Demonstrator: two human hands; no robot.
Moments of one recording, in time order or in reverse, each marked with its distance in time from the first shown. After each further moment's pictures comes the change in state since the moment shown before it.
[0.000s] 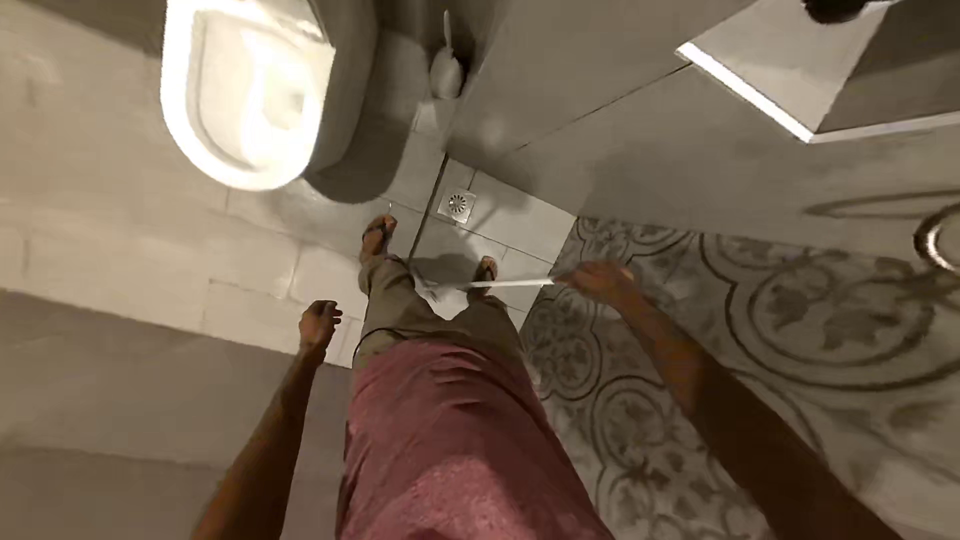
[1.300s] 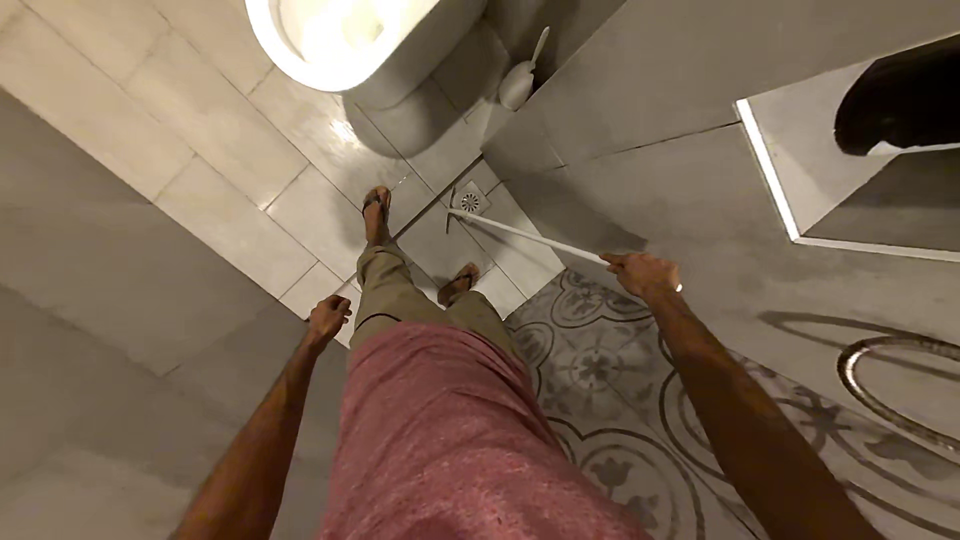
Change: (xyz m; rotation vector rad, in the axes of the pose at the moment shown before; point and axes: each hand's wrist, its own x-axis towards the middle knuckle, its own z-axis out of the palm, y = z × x) left_hand -0.096 -0.096 0.135 -0.219 -0.004 -0.117; right_hand 0.011 0.081 -0.094 -0.206 0.125 0.261
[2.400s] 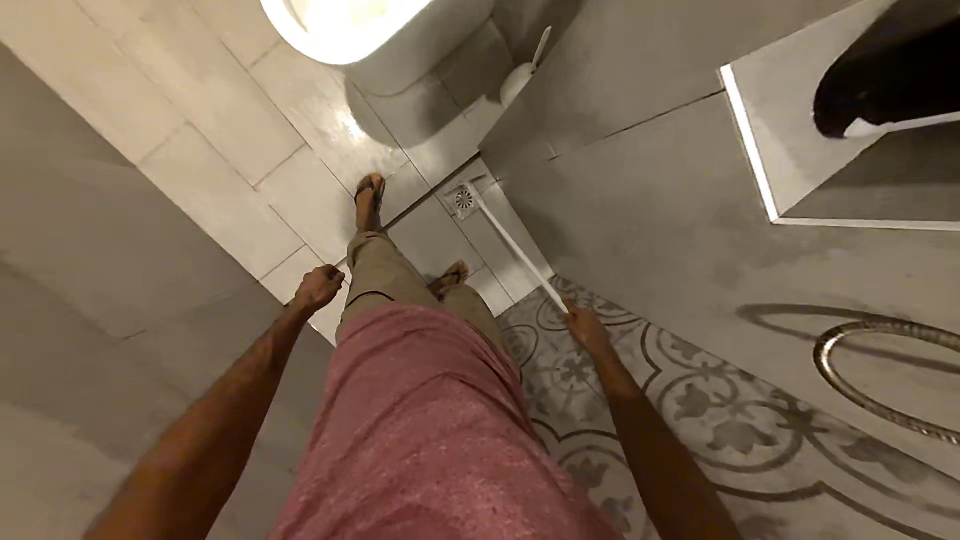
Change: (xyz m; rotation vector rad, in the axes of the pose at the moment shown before) left_hand 0.000 0.011 0.024 0.258 0.013 0.118; right_hand -0.051 0.000 0.149 0.345 -0.198 0.094
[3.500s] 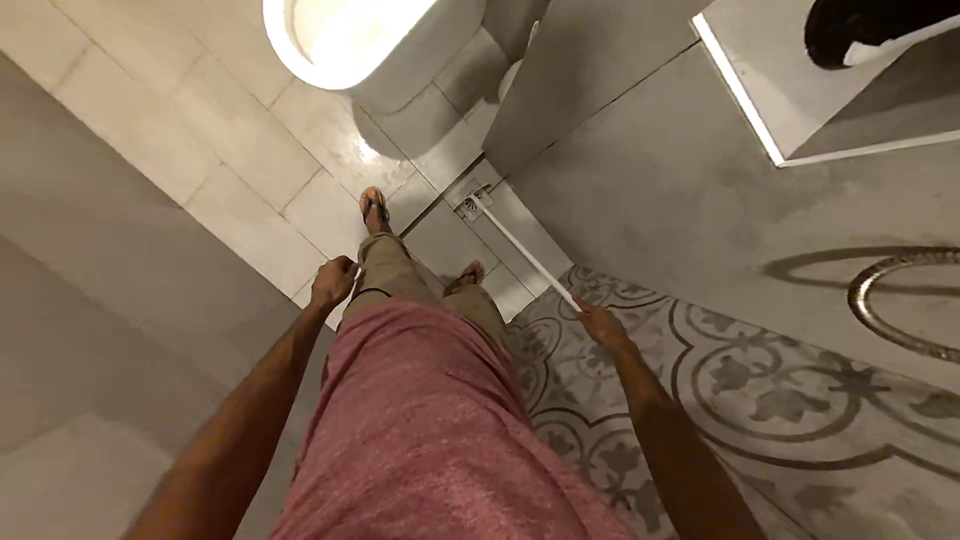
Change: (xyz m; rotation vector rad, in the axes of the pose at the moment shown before) left_hand -0.025 0.034 -0.018 0.142 0.164 0.116; right_hand -0.018 0.026 0.031 0.072 -0.066 -0.074
